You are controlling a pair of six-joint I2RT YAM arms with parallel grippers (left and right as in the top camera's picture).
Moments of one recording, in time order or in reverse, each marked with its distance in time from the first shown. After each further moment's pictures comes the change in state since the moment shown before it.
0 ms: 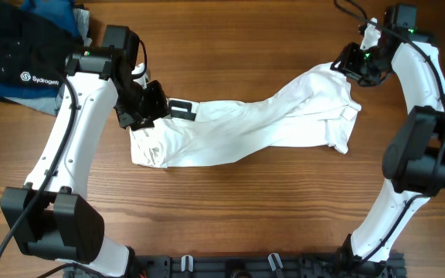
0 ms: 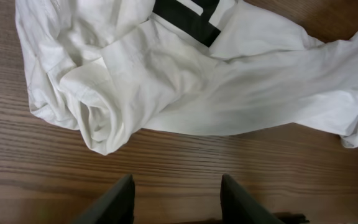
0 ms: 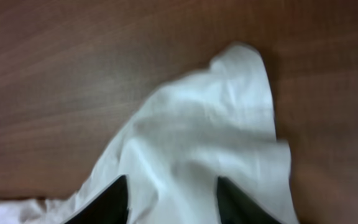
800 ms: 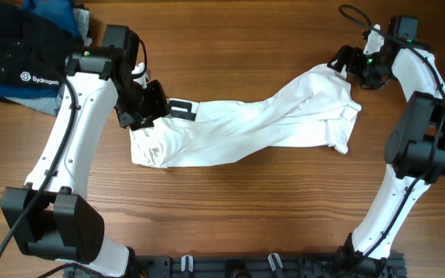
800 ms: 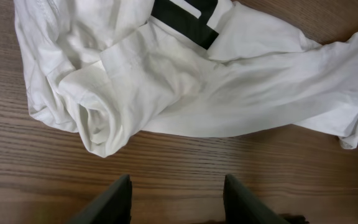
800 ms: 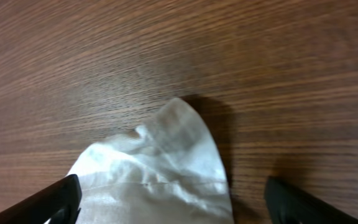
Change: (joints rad) left arm 0.000 0.000 0.000 0.009 0.000 0.000; right arm -0.063 0.136 0.000 0.145 -0.039 -0.039
